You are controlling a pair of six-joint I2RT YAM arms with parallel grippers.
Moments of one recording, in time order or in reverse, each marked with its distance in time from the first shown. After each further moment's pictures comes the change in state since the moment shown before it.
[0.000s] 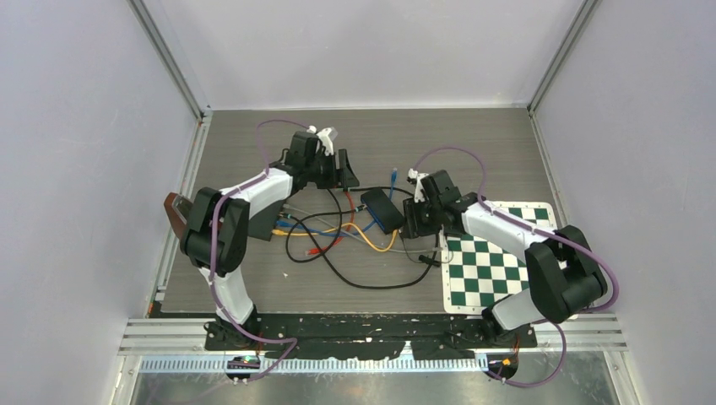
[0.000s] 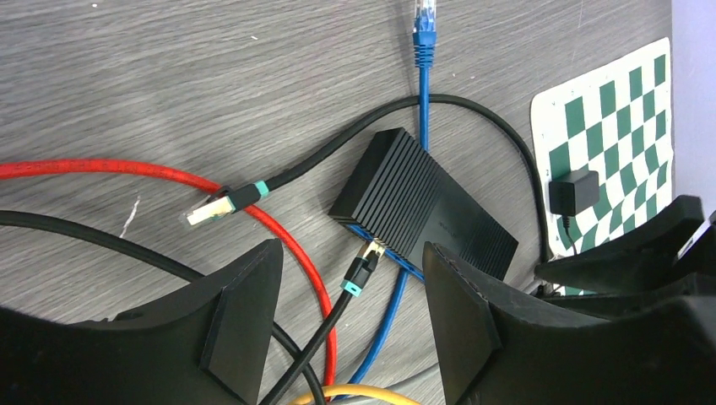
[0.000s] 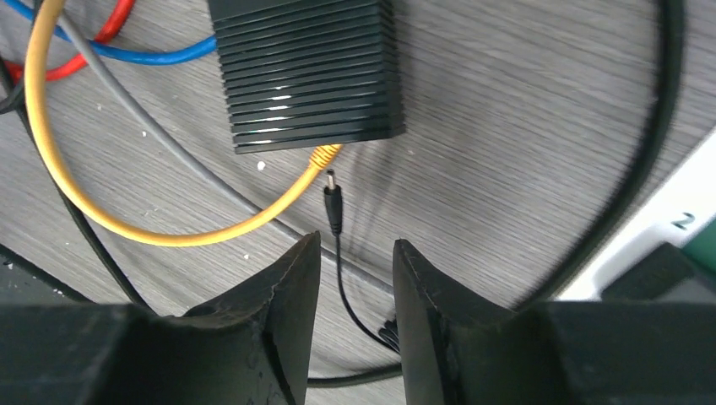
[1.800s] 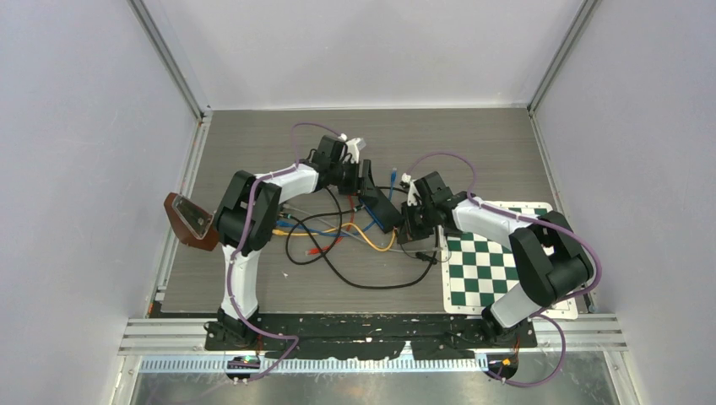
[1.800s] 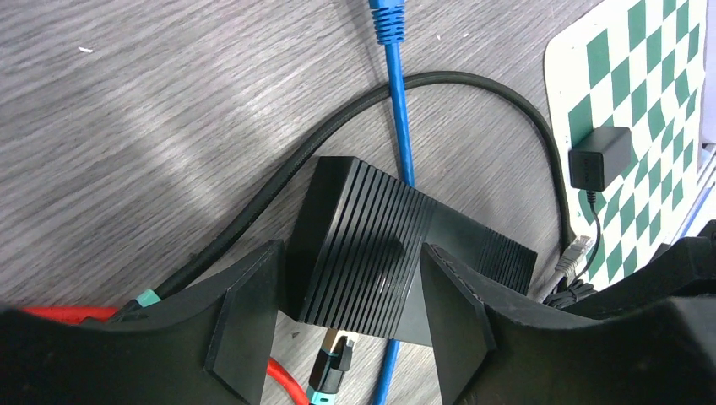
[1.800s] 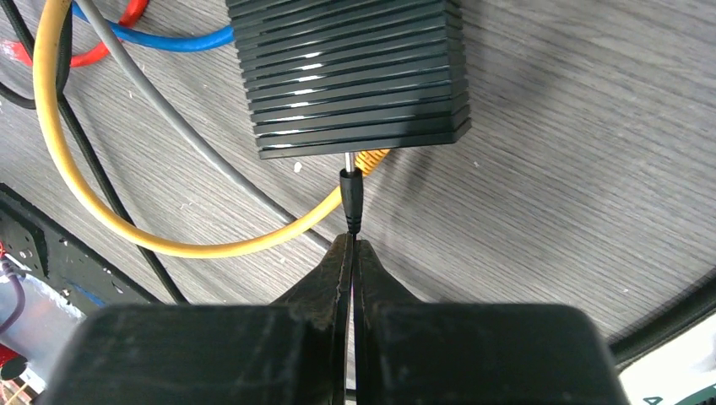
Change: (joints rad) left arm -0.086 0.260 0.182 -0.034 0.099 0.062; right arm 0.019 0.103 -0.014 0.076 -0.134 0.066
